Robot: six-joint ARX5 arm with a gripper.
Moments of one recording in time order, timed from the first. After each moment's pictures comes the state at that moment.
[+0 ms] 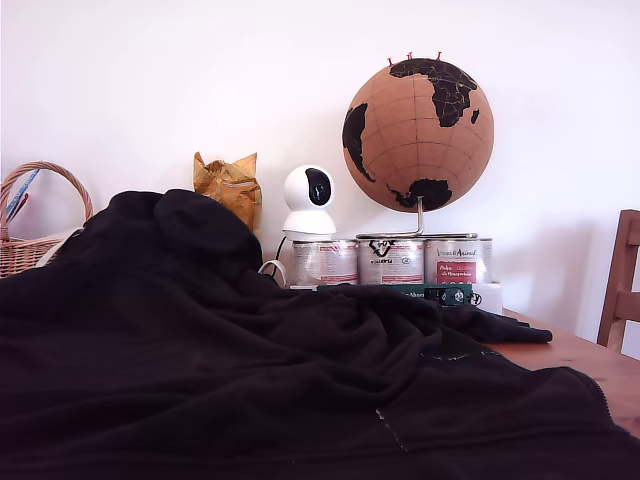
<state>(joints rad) 0.00 1.17 0.40 0.34 -0.08 -0.02</state>
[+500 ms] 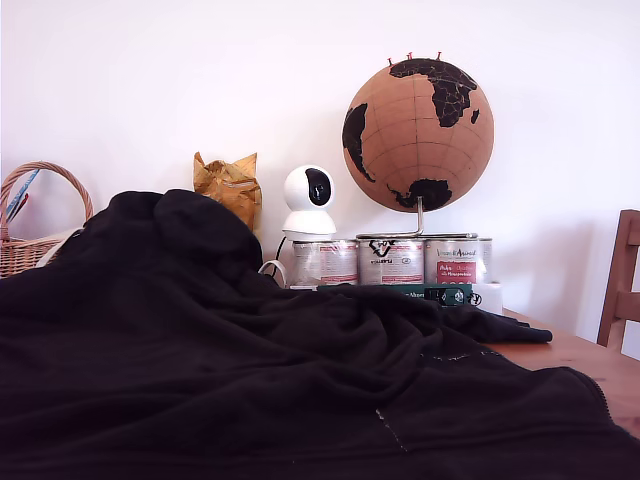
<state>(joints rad) 0.03 1.17 0.40 0.31 -0.05 -0.02</state>
